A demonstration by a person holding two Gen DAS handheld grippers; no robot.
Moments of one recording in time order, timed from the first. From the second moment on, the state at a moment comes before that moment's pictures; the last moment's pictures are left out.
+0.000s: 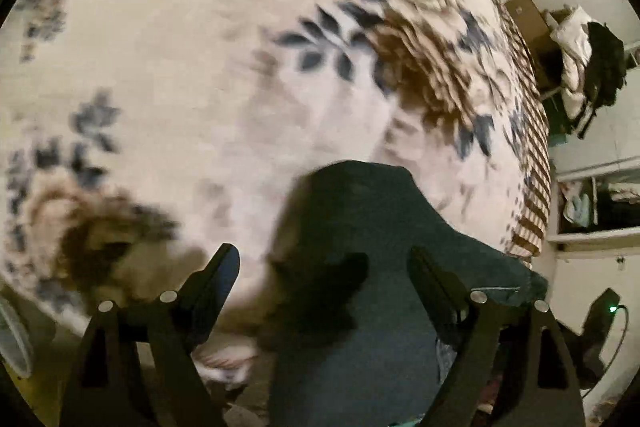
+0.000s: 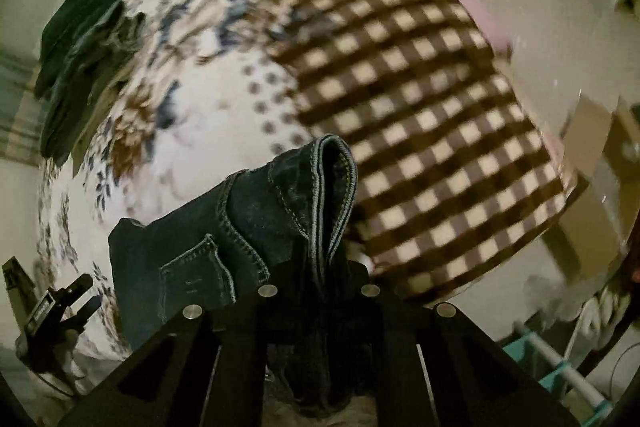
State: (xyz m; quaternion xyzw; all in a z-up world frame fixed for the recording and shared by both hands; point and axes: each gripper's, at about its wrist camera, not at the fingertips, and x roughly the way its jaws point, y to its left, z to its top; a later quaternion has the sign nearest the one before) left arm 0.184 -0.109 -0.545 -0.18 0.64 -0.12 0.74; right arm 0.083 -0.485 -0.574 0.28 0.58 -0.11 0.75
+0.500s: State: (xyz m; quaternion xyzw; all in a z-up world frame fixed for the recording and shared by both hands) left arm 0.208 -0.115 -0.597 -0.25 0.67 -0.16 0.68; right arm 0.056 -0.533 -0.636 0.37 0.61 -0.11 0.69
